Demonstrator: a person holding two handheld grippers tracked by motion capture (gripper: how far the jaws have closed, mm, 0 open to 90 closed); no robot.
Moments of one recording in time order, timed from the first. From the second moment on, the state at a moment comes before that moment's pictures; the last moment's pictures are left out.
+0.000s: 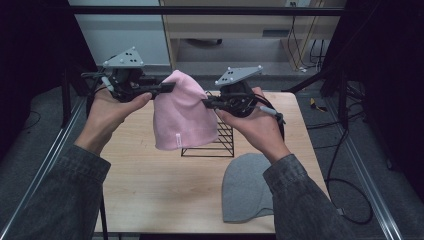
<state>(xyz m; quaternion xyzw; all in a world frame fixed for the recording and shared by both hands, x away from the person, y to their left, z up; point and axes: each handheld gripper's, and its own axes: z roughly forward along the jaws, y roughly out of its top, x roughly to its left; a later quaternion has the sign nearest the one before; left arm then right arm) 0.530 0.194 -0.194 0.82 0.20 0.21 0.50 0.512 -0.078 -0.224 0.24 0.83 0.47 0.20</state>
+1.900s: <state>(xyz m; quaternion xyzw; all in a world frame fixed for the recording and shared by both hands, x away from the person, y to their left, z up) 0.638 0.131 -0.242 0.82 0.17 0.24 0.48 0.599 -0.116 -0.268 0.30 0.81 0.44 0.23</state>
